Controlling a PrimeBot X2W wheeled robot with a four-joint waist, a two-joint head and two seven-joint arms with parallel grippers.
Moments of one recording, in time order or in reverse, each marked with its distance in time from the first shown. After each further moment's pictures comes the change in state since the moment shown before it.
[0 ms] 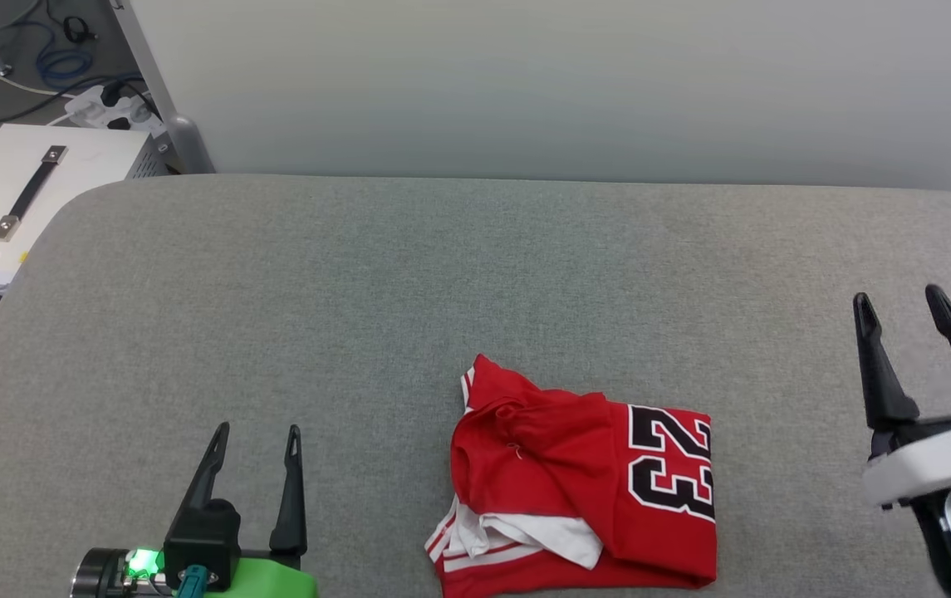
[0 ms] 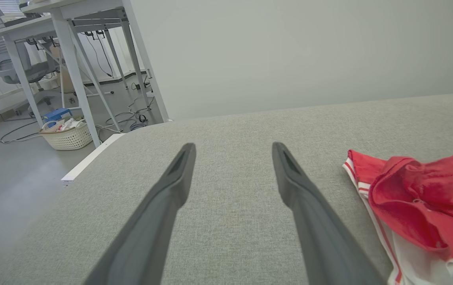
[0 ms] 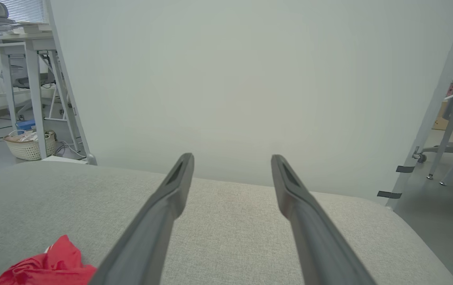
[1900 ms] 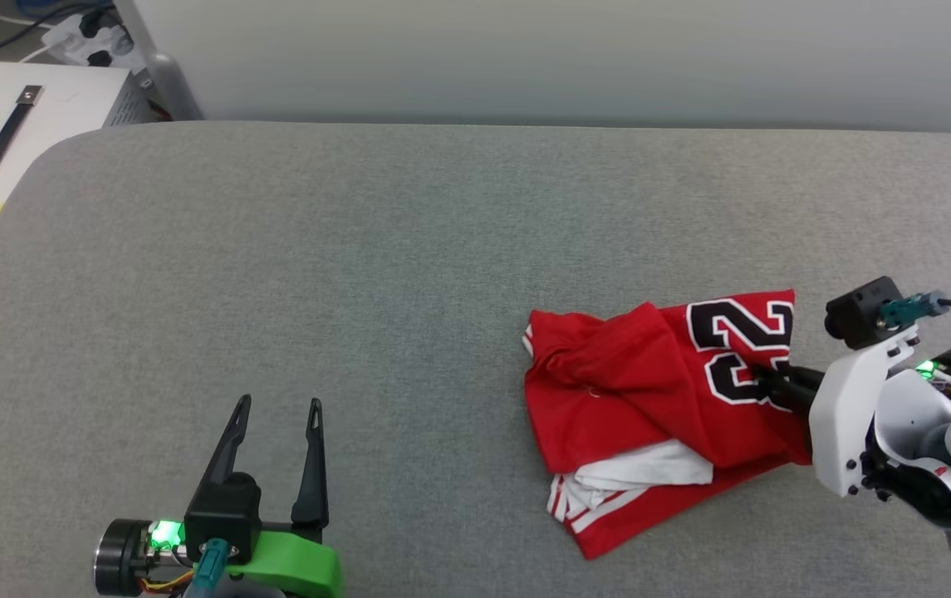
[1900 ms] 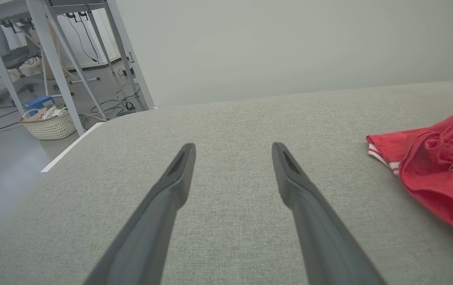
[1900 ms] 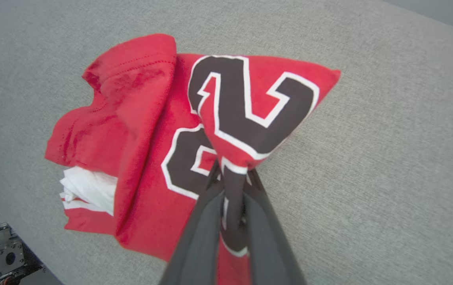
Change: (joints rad) left arm -0.060 -0.028 -0.023 0.019 0.002 0.002 0.000; right arm -0.368 -0.360 0.614 0.288 0.514 0.000 0.532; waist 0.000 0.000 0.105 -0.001
